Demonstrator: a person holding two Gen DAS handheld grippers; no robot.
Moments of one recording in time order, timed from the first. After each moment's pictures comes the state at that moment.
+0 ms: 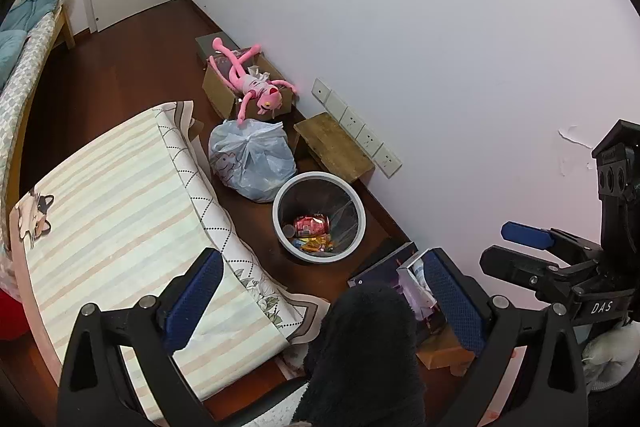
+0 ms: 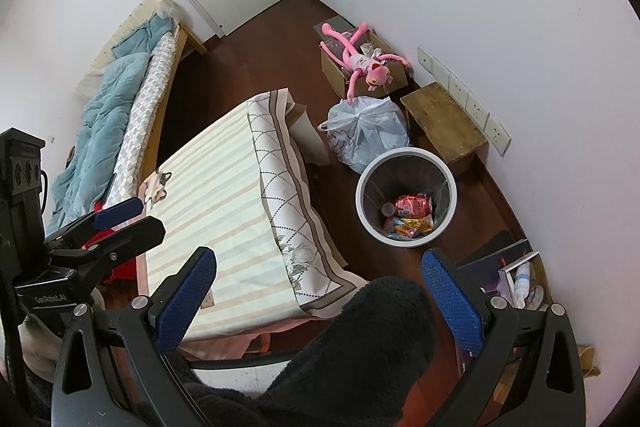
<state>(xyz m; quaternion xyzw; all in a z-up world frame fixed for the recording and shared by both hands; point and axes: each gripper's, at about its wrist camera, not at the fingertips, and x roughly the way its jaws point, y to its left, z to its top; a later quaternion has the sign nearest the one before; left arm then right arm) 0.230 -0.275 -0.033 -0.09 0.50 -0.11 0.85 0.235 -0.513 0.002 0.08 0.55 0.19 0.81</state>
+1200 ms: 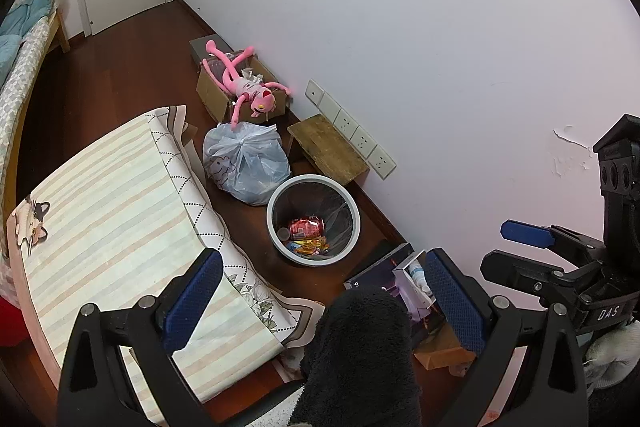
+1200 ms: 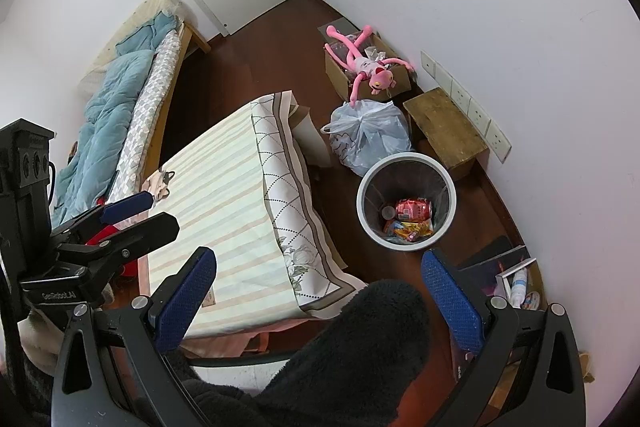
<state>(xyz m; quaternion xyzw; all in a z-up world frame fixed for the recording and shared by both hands) 0.238 -0.286 -0.027 -0.10 0.50 -0.11 0.85 0.236 -0.512 0.013 0.08 0.55 0.20 0.81</state>
